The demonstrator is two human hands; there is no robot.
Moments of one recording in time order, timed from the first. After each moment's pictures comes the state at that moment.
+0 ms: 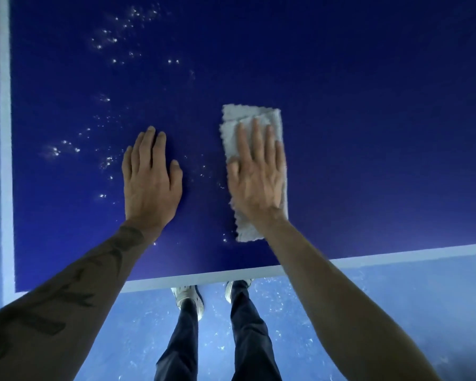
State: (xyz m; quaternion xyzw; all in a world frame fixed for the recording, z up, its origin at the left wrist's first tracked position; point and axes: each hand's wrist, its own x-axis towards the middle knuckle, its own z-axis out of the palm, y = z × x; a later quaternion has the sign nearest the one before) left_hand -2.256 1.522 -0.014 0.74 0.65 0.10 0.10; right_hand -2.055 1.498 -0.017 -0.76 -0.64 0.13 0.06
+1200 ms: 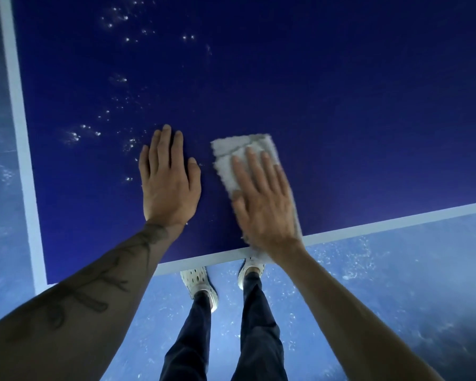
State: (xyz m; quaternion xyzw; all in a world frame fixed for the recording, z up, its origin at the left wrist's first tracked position) left_hand -2.294 1.494 -0.035 0.76 0.63 0.11 0.09; right_hand -2.114 1.405 -0.023 -0.71 -0.69 0.12 0.04
